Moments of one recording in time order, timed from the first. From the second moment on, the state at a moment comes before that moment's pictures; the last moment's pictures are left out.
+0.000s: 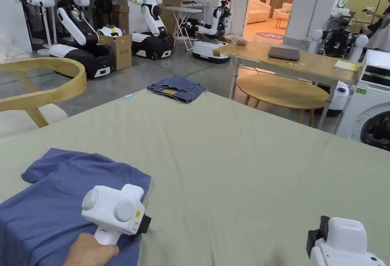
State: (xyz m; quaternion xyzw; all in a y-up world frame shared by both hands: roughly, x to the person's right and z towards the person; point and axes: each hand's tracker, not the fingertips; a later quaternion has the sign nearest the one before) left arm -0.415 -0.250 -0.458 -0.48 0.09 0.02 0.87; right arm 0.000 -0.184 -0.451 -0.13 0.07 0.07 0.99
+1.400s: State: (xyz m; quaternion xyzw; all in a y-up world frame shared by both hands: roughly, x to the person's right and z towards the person) left arm 0.042 -0.052 -0.502 -0.27 -0.39 0.03 0.88; right arm 0.247 -0.136 -0.332 -0.08 -0.17 0.04 0.98
